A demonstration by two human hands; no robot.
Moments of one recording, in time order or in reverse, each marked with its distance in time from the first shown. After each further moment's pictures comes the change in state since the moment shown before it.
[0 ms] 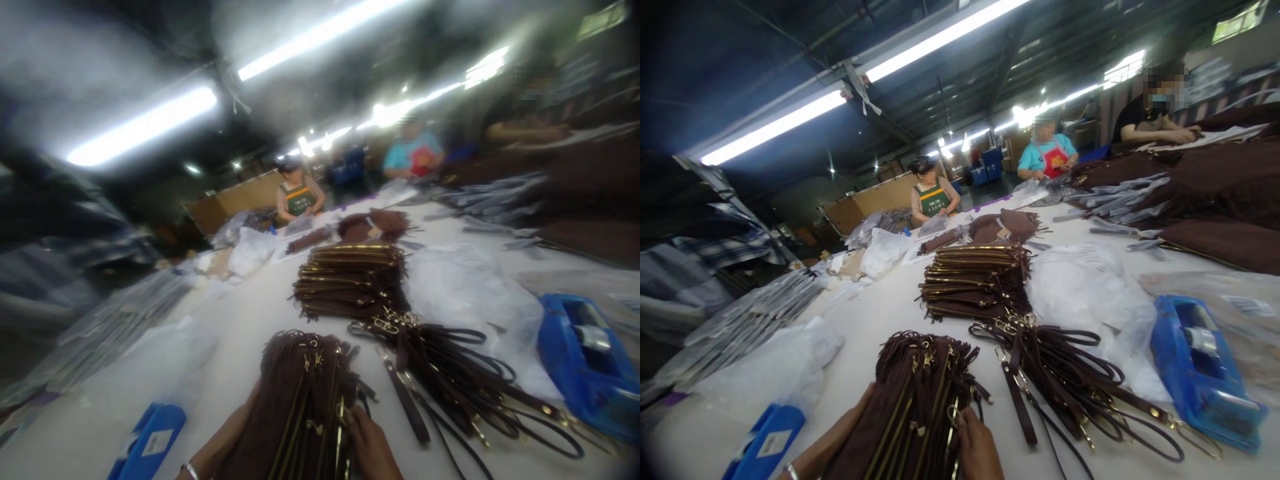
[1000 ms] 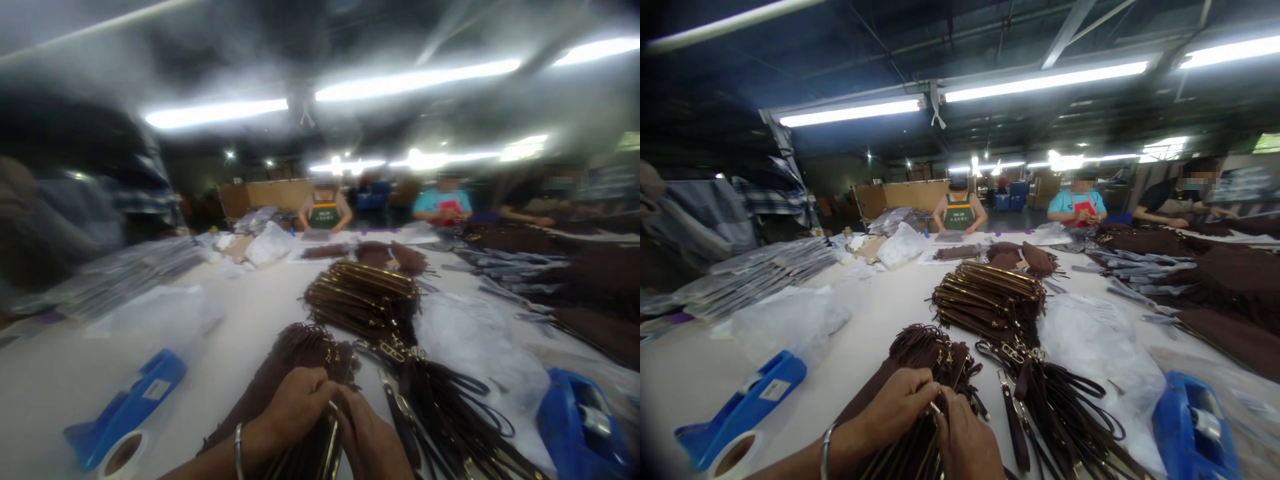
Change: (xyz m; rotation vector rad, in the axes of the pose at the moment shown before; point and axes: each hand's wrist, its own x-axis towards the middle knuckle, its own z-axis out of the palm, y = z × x) left_hand -0.062 0.117 0.060 0.180 0.160 0.528; right_hand -0.022 -0.134 -0.018 -0.736 -0.101 -0.681
